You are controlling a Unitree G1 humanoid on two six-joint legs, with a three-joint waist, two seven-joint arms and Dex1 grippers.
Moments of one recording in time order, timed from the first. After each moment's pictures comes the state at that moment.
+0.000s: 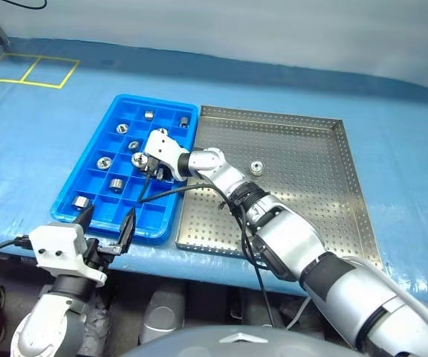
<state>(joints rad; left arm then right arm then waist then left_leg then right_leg) 0.68 0.23 0.19 -1.00 -0.43 0.43 -0.14 -1.07 0.15 0.38 1.12 -0.04 -0.16 0.68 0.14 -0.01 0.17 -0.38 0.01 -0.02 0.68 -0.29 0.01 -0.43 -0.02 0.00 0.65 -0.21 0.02</state>
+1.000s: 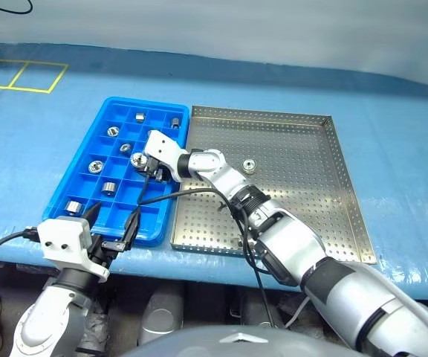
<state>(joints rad) 0.63 0.25 0.19 -0.97 -0.44 0.47 -0.16 -1.02 0.15 0.38 1.02 -0.03 -0.10 0.68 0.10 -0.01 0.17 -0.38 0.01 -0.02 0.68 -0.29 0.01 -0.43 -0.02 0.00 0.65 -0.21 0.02</state>
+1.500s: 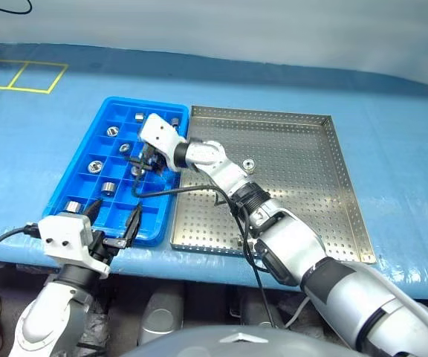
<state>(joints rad) 0.57 0.27 0.18 -0.97 -0.44 0.48 -0.17 -0.99 0.14 0.34 0.78 0.00 -0.08 0.58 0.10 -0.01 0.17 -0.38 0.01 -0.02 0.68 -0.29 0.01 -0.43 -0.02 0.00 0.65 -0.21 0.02</state>
